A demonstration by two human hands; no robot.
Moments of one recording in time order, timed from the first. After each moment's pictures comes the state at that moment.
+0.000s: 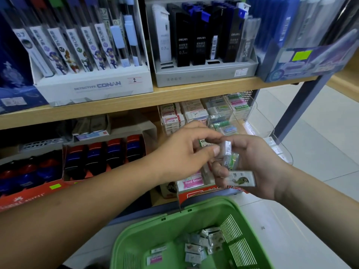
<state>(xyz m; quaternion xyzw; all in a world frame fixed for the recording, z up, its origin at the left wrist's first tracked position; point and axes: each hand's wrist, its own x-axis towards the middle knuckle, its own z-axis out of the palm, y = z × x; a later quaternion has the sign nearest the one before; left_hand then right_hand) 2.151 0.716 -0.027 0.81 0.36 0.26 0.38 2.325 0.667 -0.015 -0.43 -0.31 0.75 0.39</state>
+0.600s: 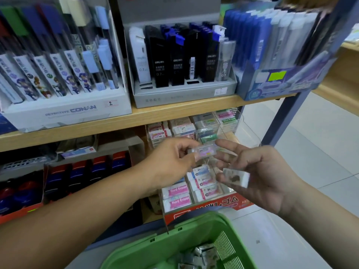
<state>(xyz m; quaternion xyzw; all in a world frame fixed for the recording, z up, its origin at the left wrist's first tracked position) 2.169 0.738 -0.029 0.73 0.43 0.26 0.47 2.363 0.668 -0.012 -0.40 -0.20 0.73 0.53</state>
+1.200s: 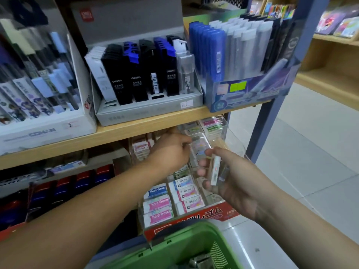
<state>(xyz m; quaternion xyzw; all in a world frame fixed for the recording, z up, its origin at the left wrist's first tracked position) 2.235 0.798 -0.049 0.81 0.53 0.19 0.19 2.379 0.682 -0.027 -0.45 -0.18 0.69 0.54</state>
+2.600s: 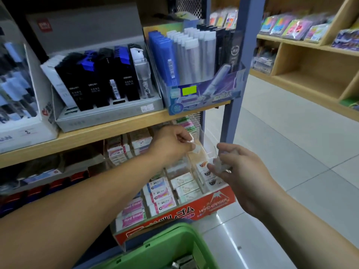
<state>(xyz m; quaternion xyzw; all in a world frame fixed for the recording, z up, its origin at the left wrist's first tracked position) 2.302 0.796 -0.038 0.74 0.52 0.27 0.33 2.442 0.652 -0.025 -0.57 -0.23 0.53 0.59</state>
